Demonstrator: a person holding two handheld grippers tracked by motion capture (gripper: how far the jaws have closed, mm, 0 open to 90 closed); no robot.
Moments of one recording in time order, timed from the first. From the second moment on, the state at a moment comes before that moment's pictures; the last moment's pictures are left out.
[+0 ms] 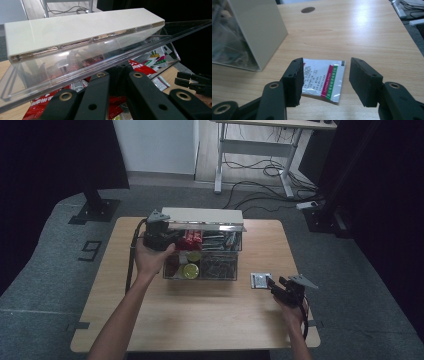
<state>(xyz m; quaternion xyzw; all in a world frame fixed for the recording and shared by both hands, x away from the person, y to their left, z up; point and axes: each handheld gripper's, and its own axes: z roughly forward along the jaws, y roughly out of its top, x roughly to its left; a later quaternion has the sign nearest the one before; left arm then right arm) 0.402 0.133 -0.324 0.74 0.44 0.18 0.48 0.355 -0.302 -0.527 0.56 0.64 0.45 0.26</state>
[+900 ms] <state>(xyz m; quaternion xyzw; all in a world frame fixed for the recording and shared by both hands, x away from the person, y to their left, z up) 0.389 0.142 -0.333 0.73 0.44 0.16 0.49 0.342 -0.296 -0.523 0.55 0.63 0.48 0.24</state>
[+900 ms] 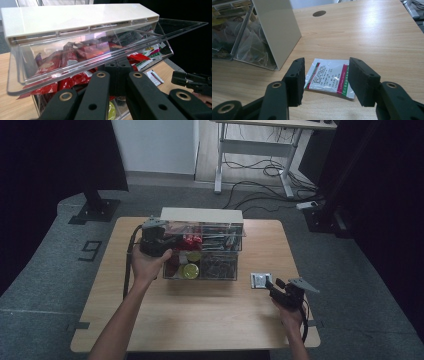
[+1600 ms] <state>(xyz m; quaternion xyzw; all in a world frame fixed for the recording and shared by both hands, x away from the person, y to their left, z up) 0.379 0.147 -0.340 0.74 0.44 0.15 0.49 0.341 -0.299 -0.526 0.56 0.63 0.48 0.23</state>
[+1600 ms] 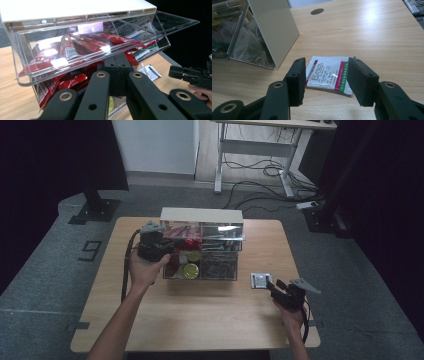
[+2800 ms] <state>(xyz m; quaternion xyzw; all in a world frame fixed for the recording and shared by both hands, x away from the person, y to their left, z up) 0.355 0.167 -0.379 0.73 0.43 0.13 0.51 0.342 -0.299 -0.530 0.56 0.63 0.48 0.23</state>
